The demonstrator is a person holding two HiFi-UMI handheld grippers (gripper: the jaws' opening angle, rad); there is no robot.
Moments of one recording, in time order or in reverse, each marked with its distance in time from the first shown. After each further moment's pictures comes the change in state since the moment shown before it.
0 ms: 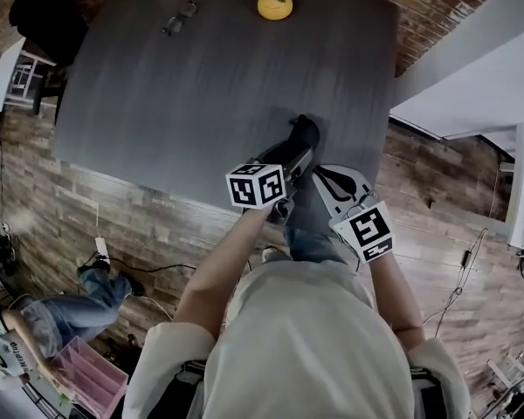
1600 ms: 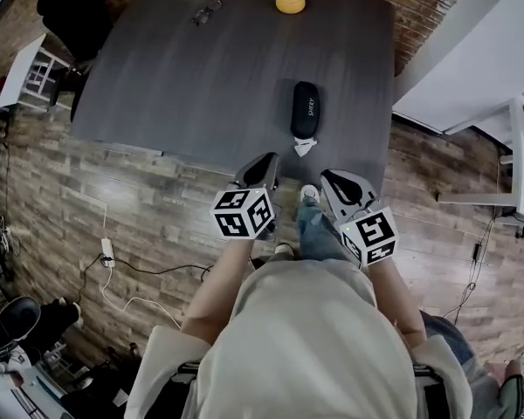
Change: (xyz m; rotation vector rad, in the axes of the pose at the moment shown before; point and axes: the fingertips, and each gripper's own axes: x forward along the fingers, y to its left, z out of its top) left arm -0.196 -0.017 -0.035 0.193 -0.210 0.183; right arm -0.056 0.125 -0.015 0.070 -0.091 -0.114
